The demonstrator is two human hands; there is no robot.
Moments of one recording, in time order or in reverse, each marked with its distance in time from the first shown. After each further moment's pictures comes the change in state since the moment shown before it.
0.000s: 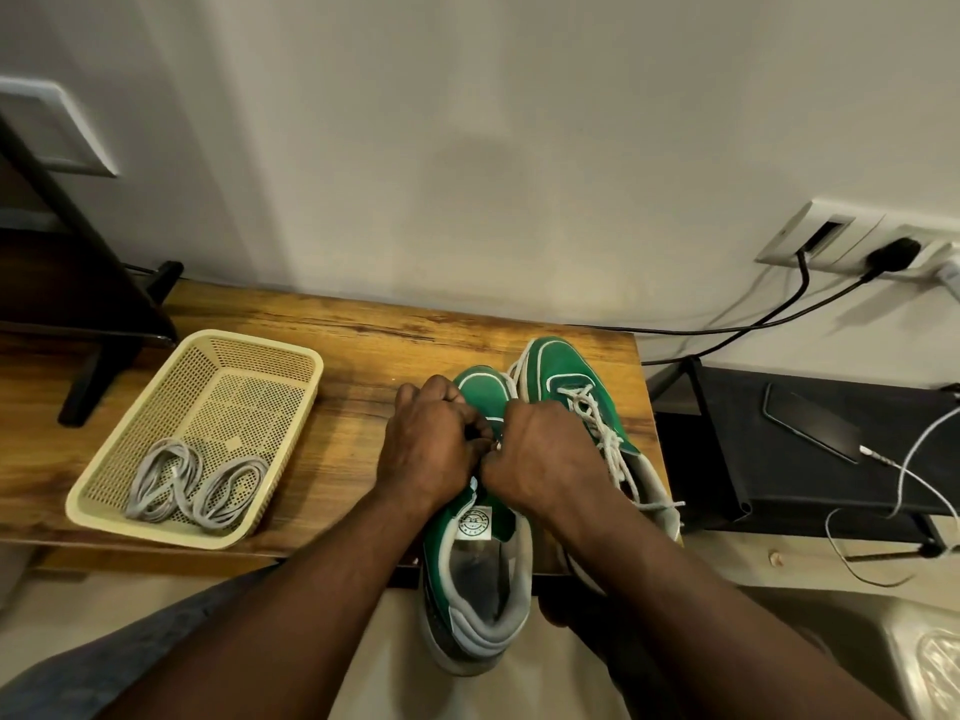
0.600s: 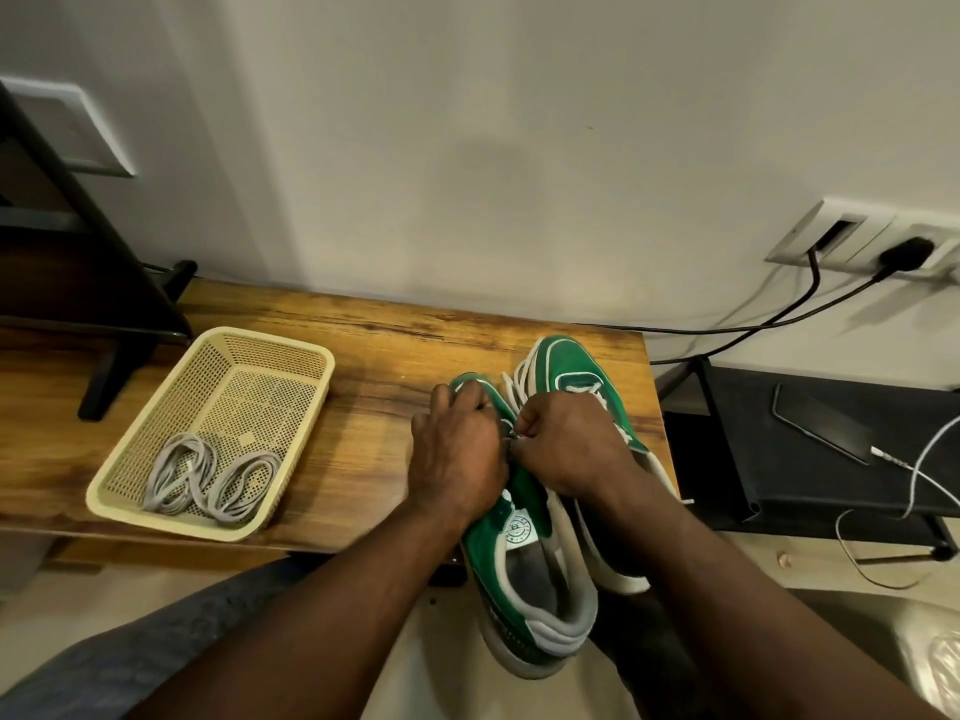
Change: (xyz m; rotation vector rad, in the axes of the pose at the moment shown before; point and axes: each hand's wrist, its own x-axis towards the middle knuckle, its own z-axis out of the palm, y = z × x) left_hand -0.011 0.022 0.008 0.188 -0.004 0.067; right_hand 0.013 0.025 0.000 0.181 -0.041 0.036
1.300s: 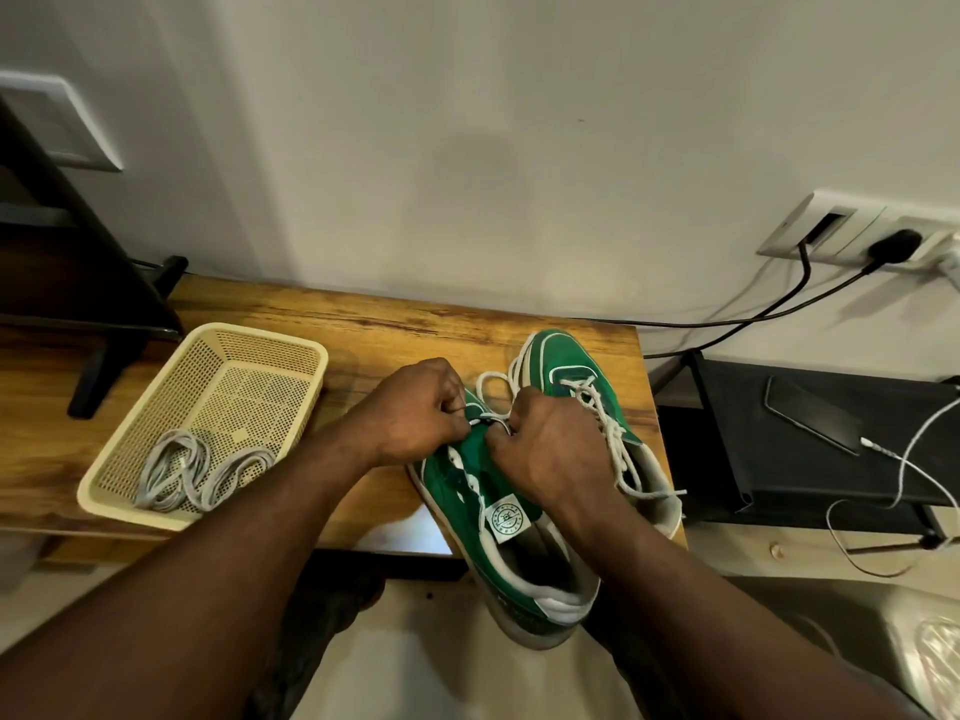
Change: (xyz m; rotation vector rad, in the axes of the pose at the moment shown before) left_hand 0.026 -0.046 -0.060 -0.337 -0.325 0.079; right_hand -0.018 -0.014 0.018 -0.020 0.223 0.042
